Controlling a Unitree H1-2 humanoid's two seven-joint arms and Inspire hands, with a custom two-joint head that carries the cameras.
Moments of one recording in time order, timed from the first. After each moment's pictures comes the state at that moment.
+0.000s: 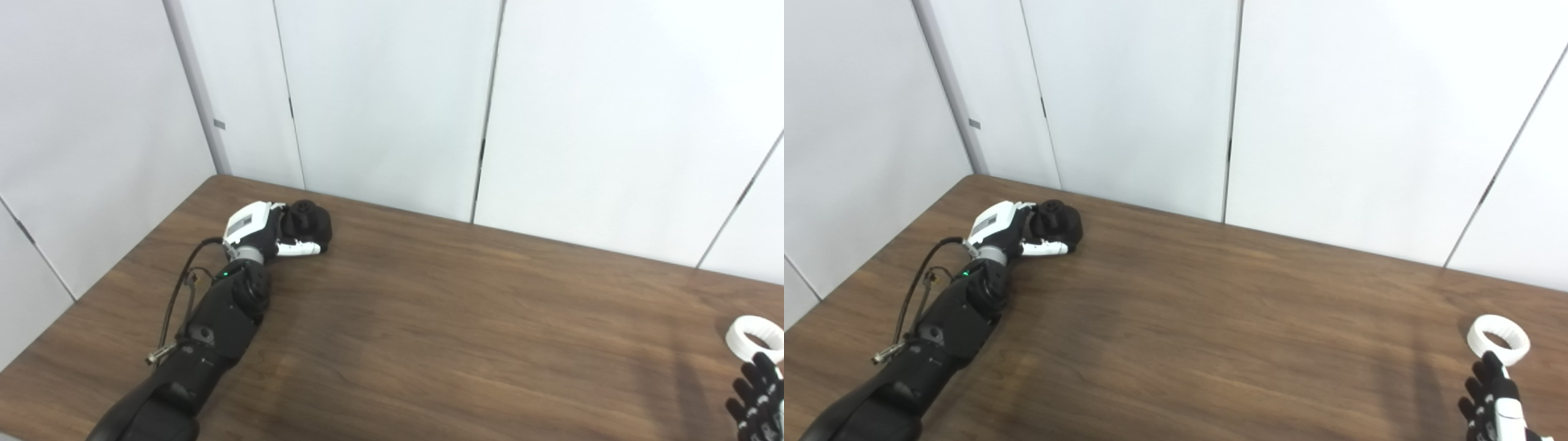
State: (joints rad) left arm -0.53 0.50 -0.12 0.62 0.55 0.30 0.14; right arm 0.17 -0.15 -0.13 -0.52 0.18 0.43 0.00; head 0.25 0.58
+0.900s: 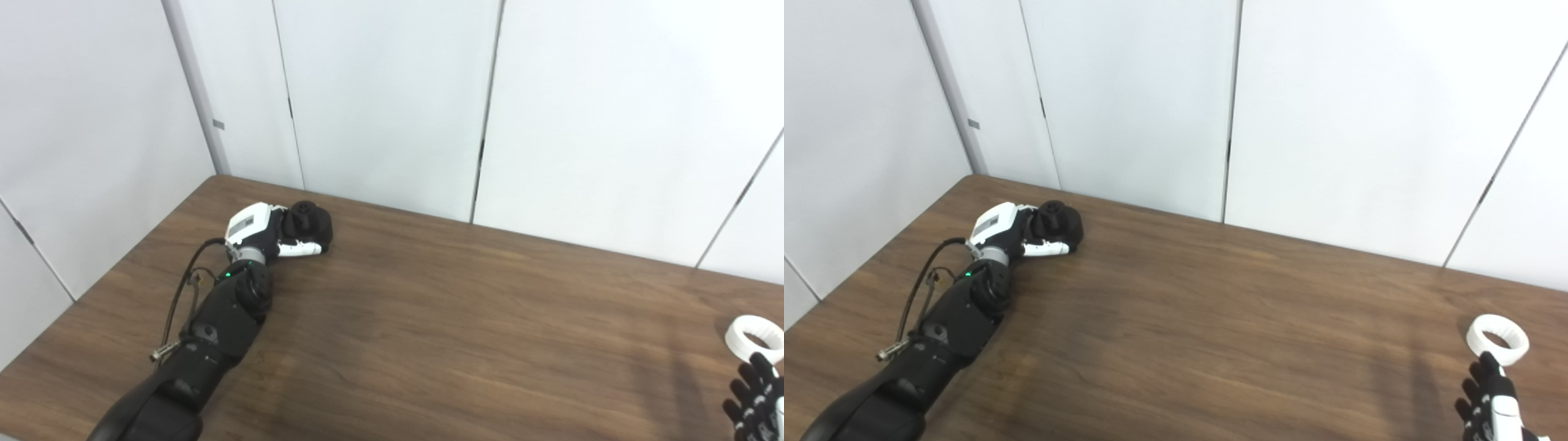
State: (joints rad) left arm -0.55 0.49 -0.13 0.66 0.55 0.30 0.16; right arm 0.18 -0.15 -0.11 -0.55 0.19 0.47 -0.04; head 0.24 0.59
